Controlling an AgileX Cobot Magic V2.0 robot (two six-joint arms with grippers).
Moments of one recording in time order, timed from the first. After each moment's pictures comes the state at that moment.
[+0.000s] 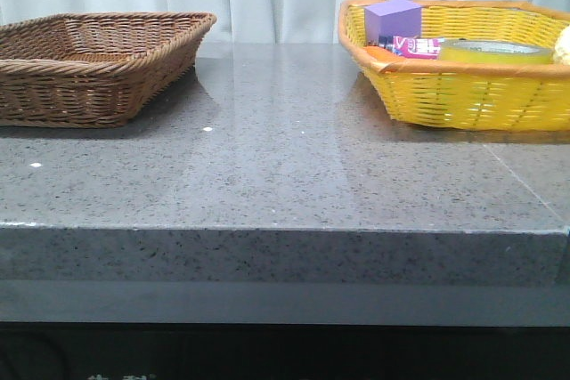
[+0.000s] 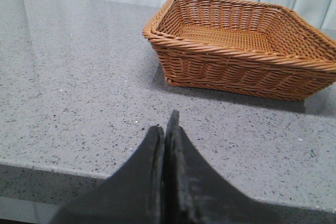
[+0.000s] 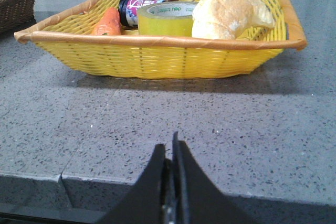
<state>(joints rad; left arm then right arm) 0.02 -0.01 0.01 -0.04 0.19 -0.06 0.08 -0.01 0.03 0.19 0.17 -0.09</state>
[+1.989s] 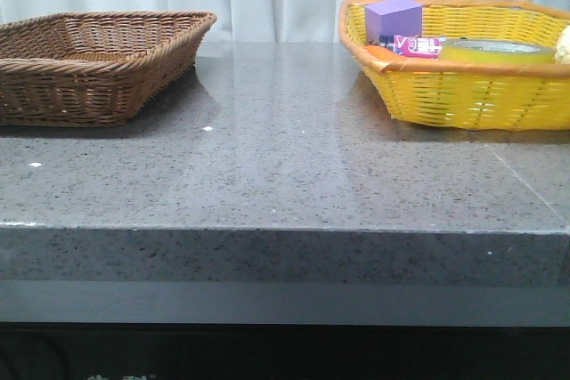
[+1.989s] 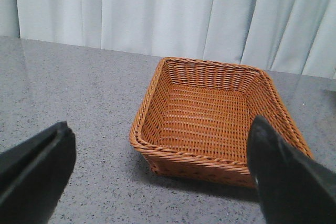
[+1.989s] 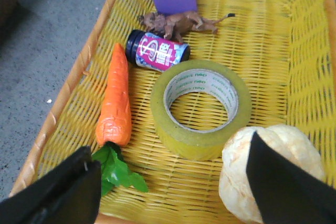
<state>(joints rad) 0.02 0.31 -0.50 -0.04 0.37 -0.06 0.08 1.27 -1.23 0.16 0.67 -0.09</state>
